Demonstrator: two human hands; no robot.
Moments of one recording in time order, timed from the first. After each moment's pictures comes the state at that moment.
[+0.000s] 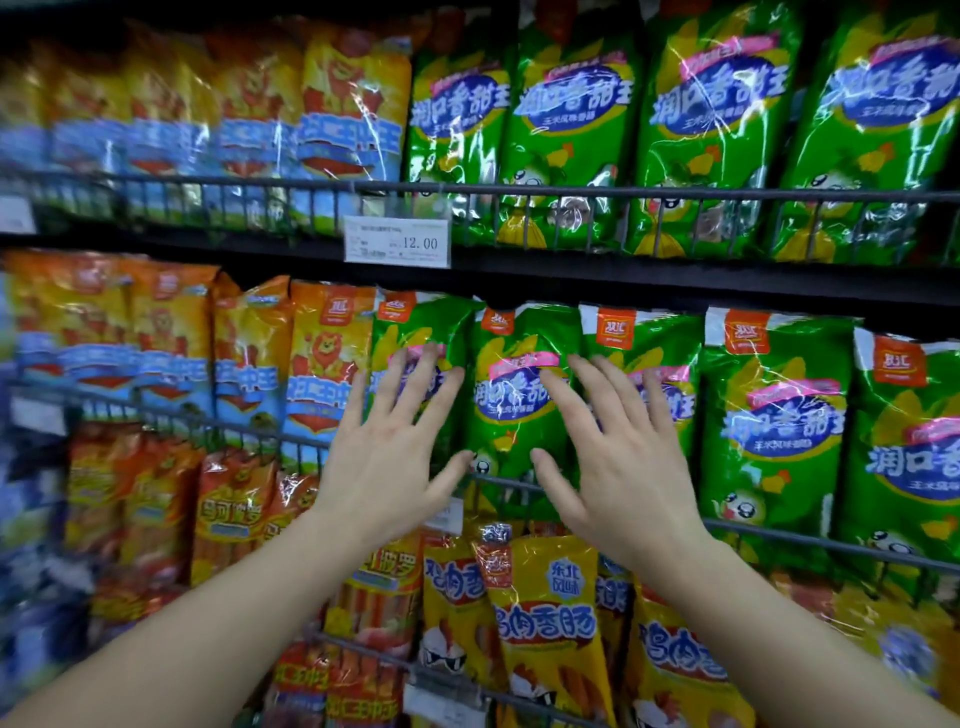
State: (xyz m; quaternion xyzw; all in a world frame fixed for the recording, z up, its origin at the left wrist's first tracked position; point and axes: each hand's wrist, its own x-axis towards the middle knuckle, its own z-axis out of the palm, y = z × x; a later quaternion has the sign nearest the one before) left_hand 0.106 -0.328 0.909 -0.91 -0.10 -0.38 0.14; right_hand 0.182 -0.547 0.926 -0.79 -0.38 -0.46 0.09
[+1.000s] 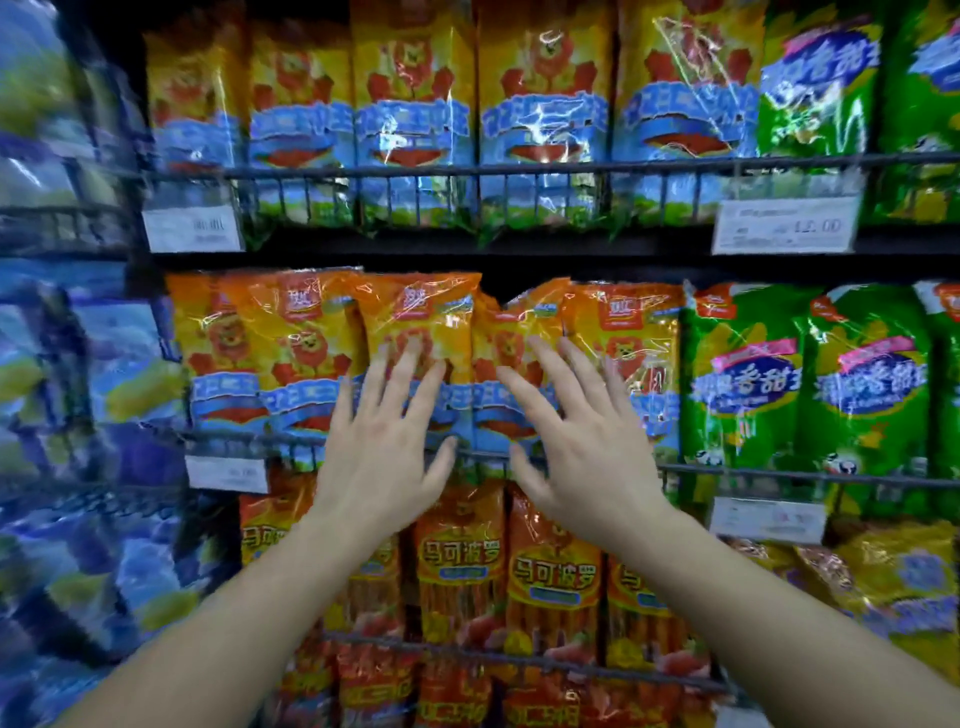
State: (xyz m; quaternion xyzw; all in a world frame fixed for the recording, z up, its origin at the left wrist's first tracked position) left_hand 0.025 -0.003 0.905 -0.90 -0.07 -0.41 0.11; right_hand 0.086 -0.206 0.912 -0.81 -0.36 -0.46 0.08
